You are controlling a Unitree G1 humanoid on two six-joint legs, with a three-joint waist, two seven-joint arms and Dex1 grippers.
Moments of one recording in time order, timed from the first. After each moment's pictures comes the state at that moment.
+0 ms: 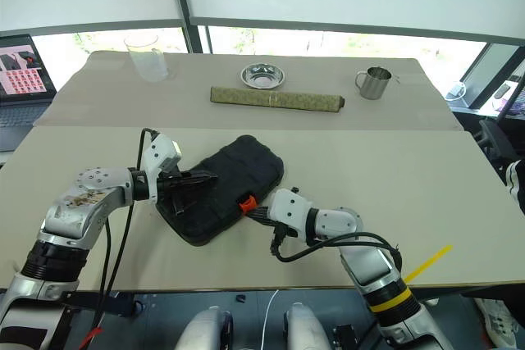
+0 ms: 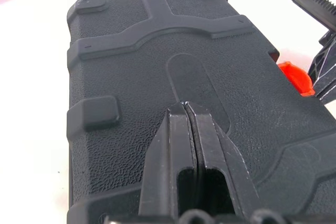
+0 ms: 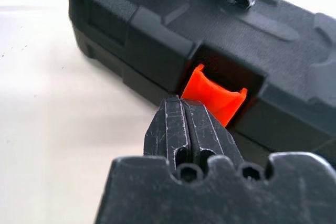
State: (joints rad) left arm -0.46 0.67 -0.10 -0.02 -0.33 0.53 -0.97; right arm -0.31 -0.42 0.34 -0.16 0.05 0.14 0.85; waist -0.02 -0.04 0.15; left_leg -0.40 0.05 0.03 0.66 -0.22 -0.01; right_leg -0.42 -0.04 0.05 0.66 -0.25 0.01
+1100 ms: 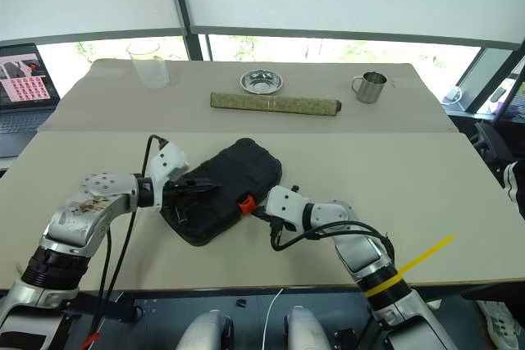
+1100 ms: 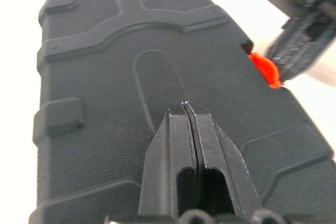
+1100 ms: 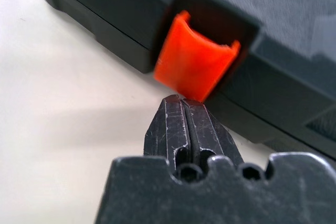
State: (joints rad) left arm -0.42 0.68 -0.14 -0.11 -0.31 0.58 -0.97; right arm -0.40 -0.39 0.38 0.03 -0.04 0.13 0.85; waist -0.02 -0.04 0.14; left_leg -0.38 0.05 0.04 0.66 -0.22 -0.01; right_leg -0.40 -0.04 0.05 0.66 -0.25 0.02
